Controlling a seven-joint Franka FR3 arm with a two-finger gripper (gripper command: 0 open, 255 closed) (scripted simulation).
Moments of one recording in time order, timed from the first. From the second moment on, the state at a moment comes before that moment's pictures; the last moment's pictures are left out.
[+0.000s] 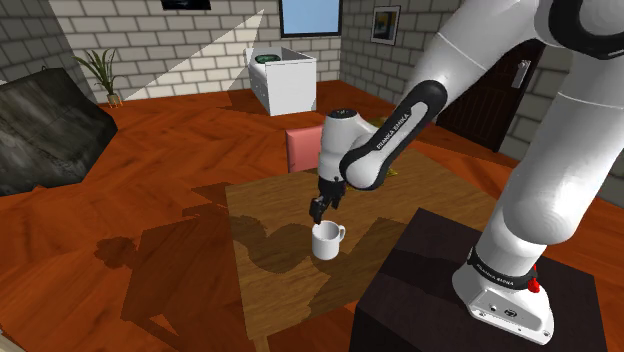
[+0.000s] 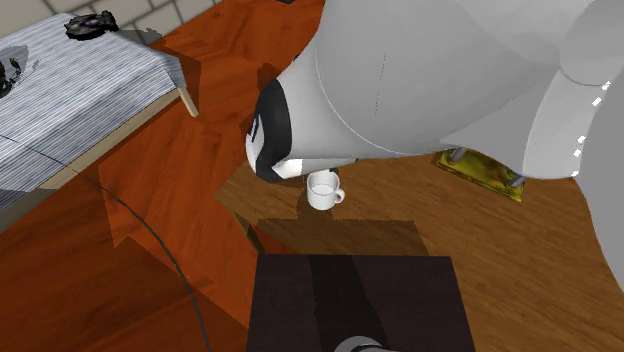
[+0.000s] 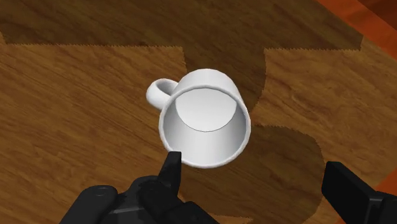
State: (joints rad) arm -0.04 -0.01 0.28 -2.62 -0.03 2.71 0.29
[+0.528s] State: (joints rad) arm 0.05 0.32 0.17 -2.50 -0.32 2.87 0.55
